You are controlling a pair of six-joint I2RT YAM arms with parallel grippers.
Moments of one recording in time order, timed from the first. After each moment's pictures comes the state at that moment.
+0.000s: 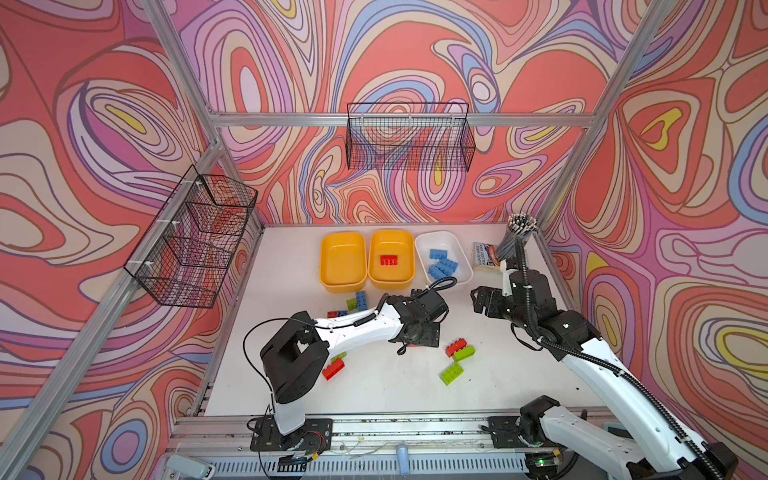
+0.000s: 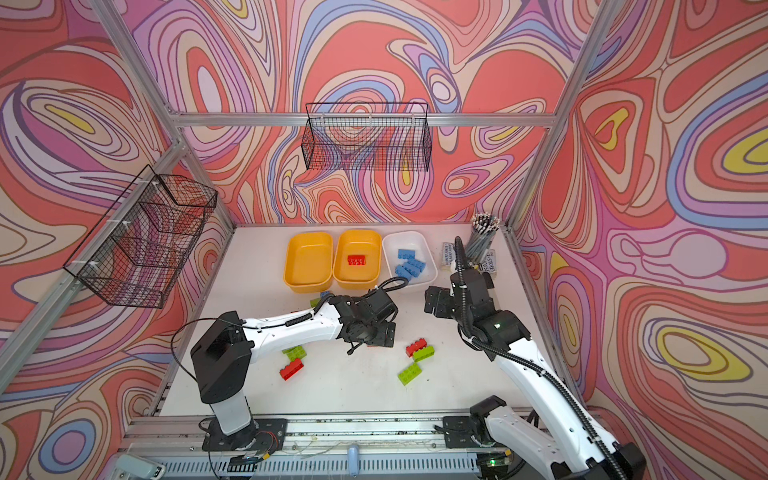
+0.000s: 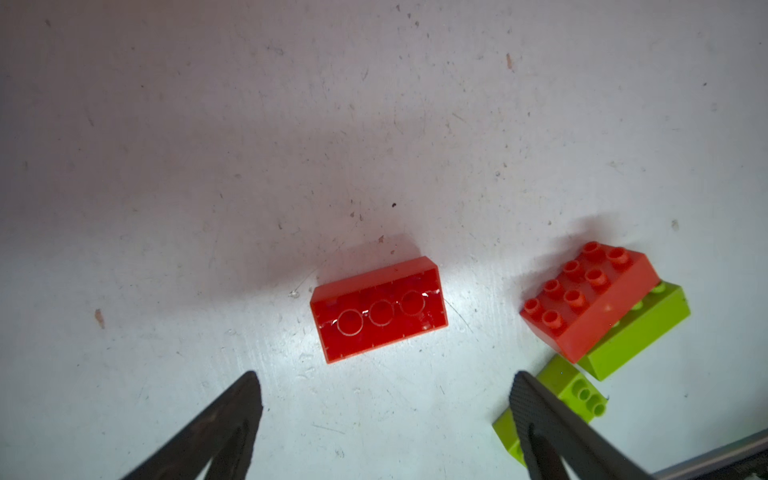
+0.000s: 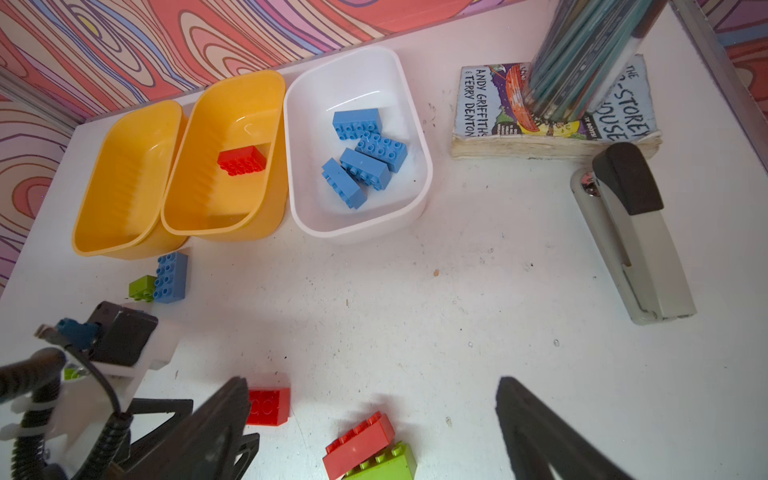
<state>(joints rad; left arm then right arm) -0.99 1.82 1.33 -0.74 -0.12 -0.85 0.39 0.94 0.92 -0.68 0.12 0.45</state>
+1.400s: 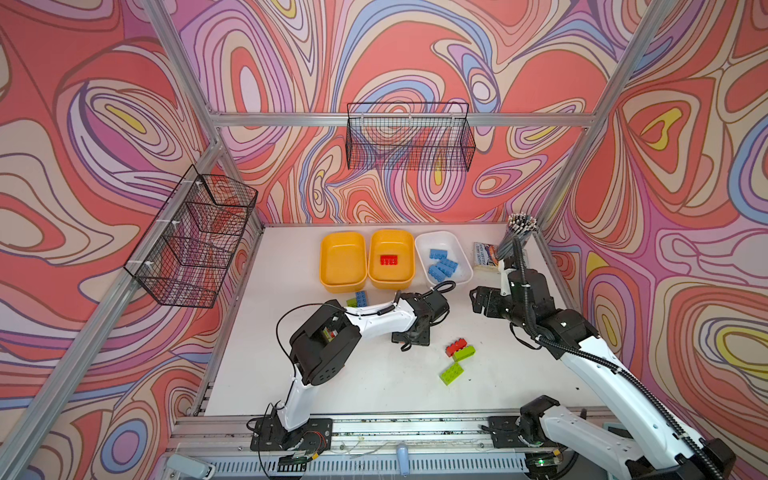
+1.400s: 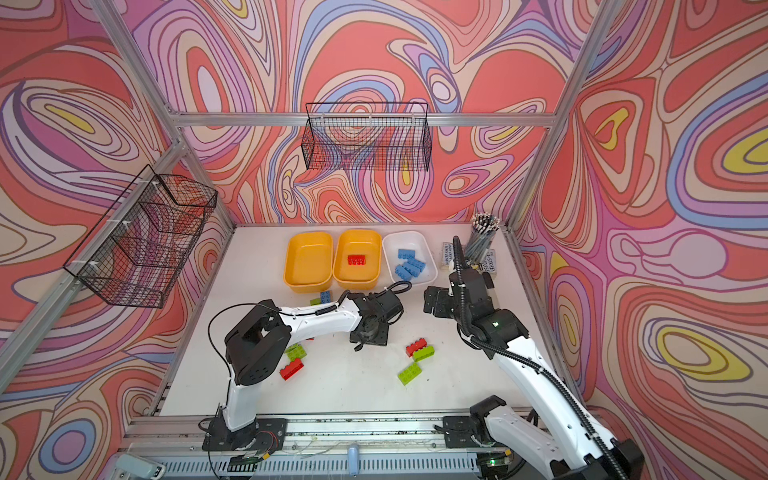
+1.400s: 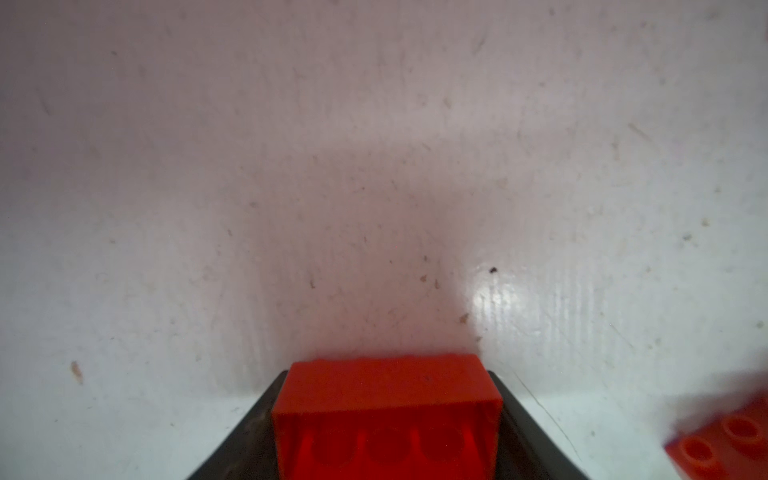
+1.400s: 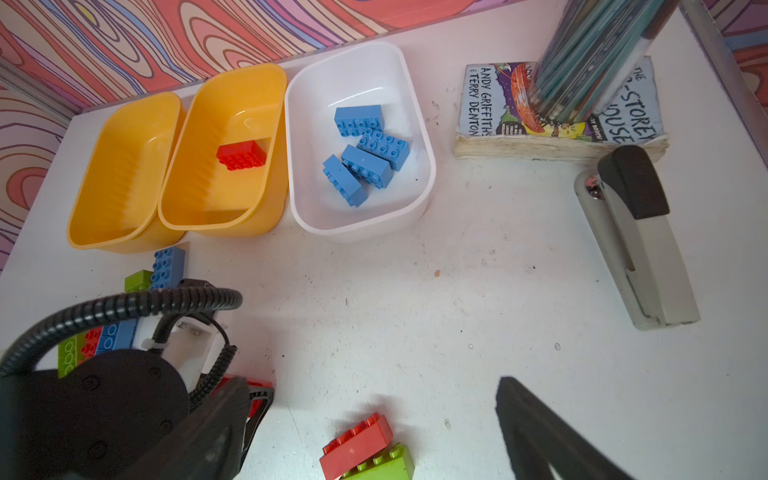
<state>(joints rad) -0.95 2.02 1.43 -0.83 -0.17 -0.86 0.39 0.96 0.92 -0.67 0.11 0.43</state>
